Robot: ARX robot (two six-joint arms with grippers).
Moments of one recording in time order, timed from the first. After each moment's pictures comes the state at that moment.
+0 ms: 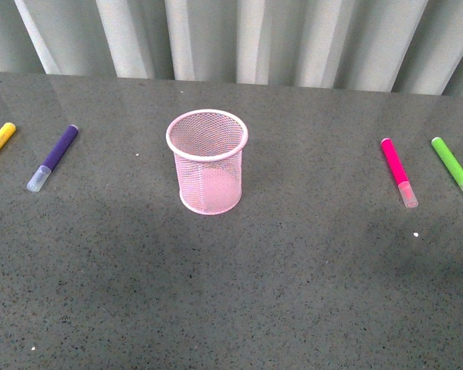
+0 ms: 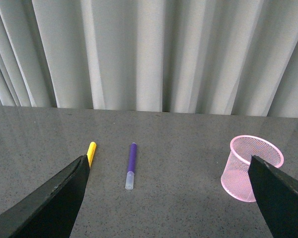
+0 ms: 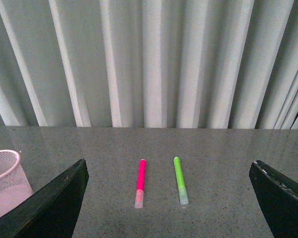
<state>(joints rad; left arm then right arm) -0.05 0.10 0.08 -0.18 -0.15 -0.09 0.00 0.00 0.02 0.00 0.00 0.00</state>
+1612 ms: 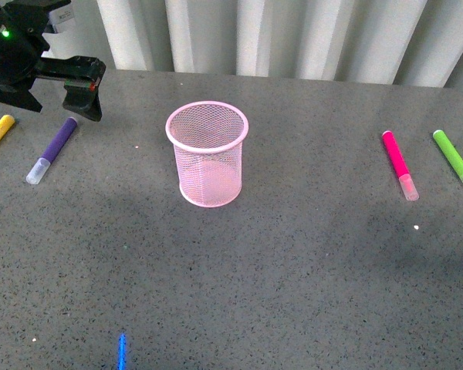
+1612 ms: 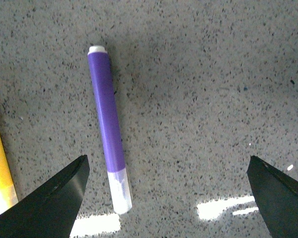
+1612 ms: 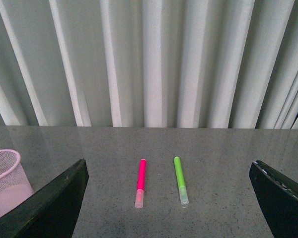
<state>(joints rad) 0.00 2.15 1.50 -0.41 0.05 0.18 0.00 0.00 0.02 0.00 0.00 0.00</state>
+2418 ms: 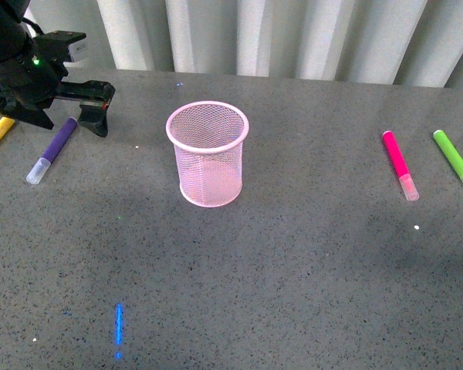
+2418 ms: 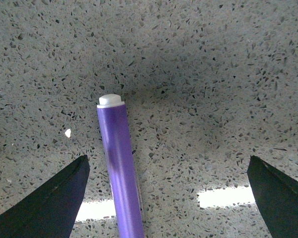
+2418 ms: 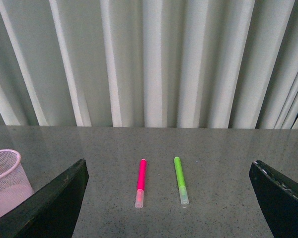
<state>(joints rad) 0.02 2.37 1.73 -0.50 0.03 0.18 0.00 0.00 0.02 0.00 0.00 0.00</state>
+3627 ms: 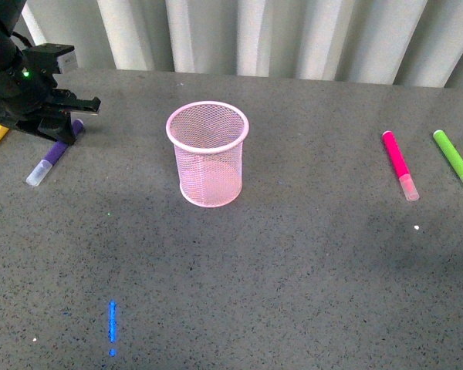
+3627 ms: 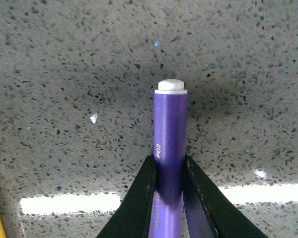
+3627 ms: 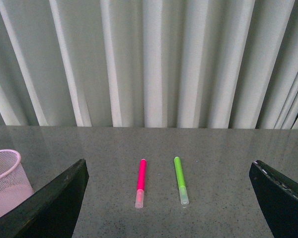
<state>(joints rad) 0.05 2.38 1.68 -0.45 -0.01 0.18 0.00 0.00 0.02 0.00 0.00 0.00</state>
